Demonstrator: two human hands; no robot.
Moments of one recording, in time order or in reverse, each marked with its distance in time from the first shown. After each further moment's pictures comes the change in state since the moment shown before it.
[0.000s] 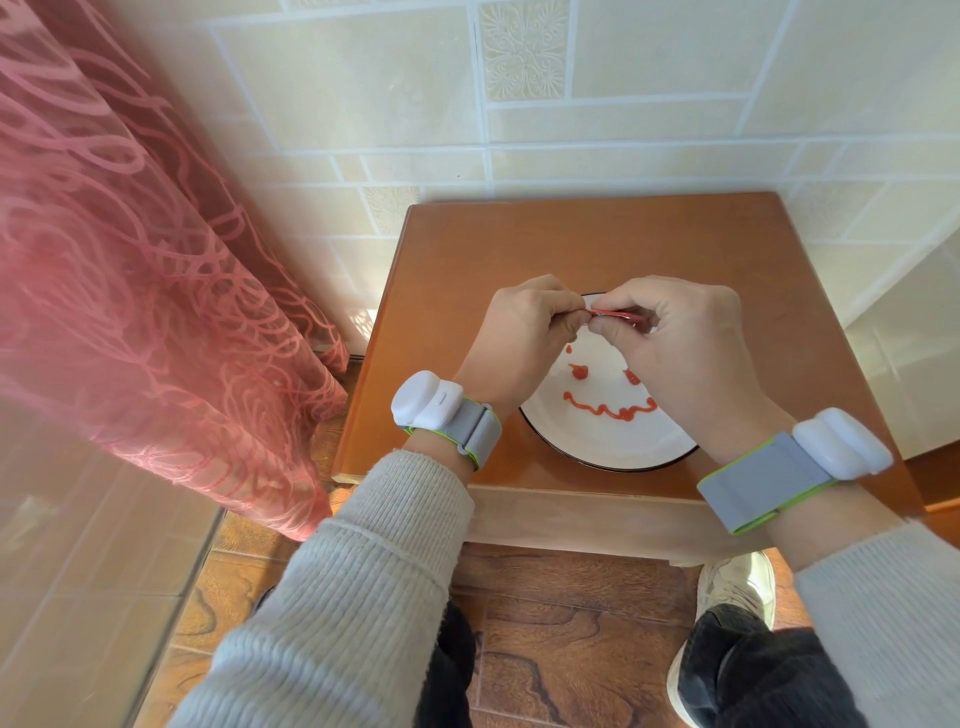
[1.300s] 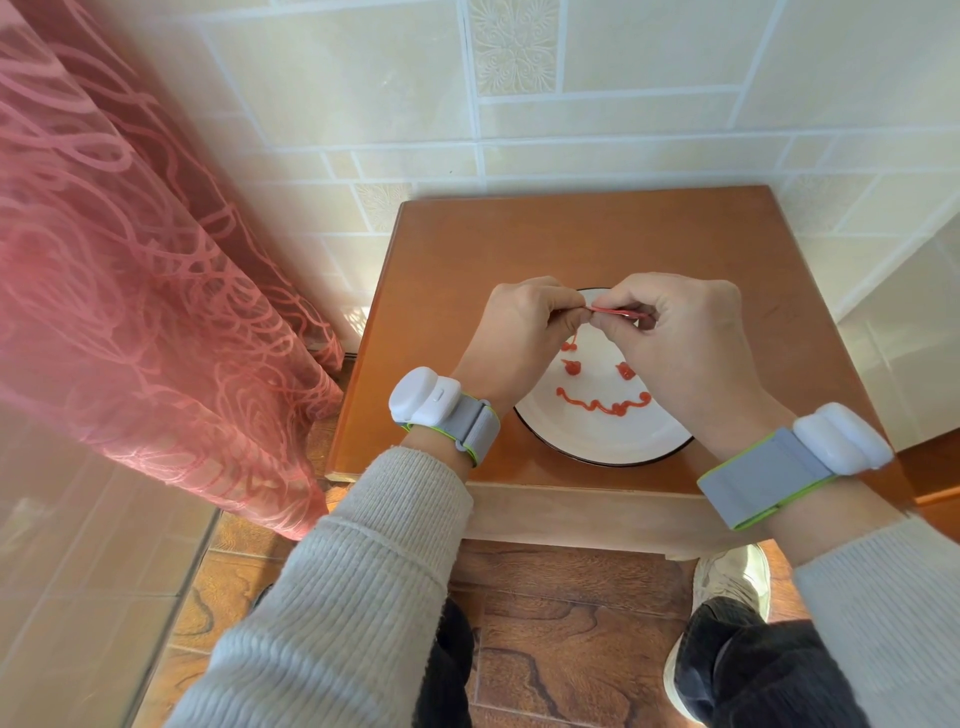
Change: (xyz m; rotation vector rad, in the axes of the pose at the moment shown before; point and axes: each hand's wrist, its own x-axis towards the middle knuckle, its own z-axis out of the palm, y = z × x) left_hand 0.002 0.003 0.004 0.025 -0.012 -0.025; right_hand -0.002 0.003 -0.005 -0.014 0.010 -0.023
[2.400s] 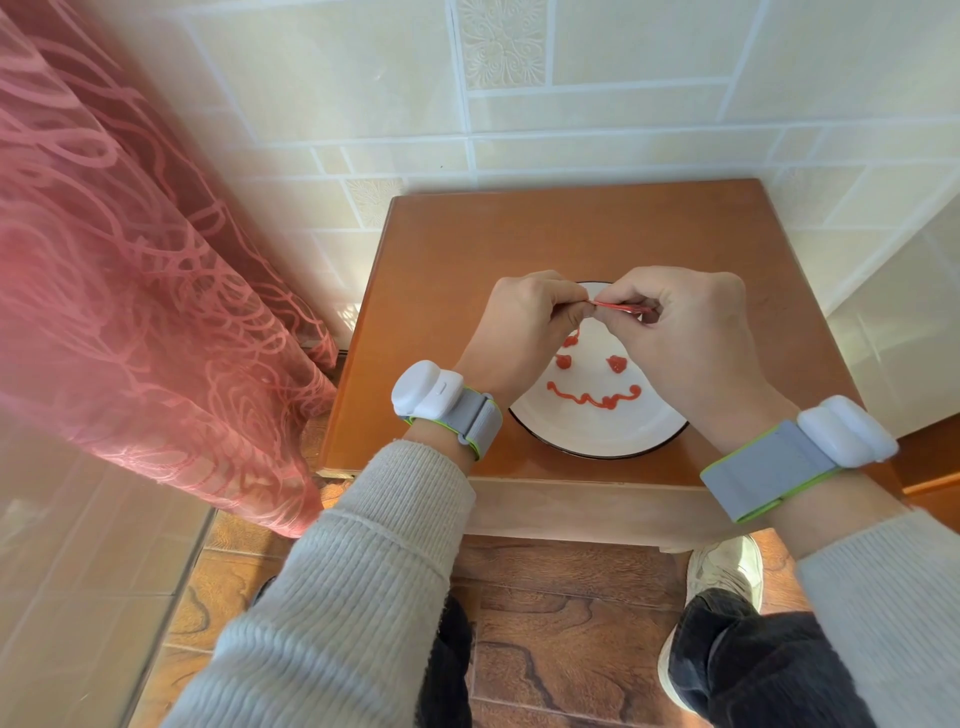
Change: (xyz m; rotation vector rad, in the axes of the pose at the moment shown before) left_hand 0.003 0.008 0.007 -0.004 -0.008 0.013; right_hand -0.002 0.005 -0.009 -0.034 0.003 -0.004
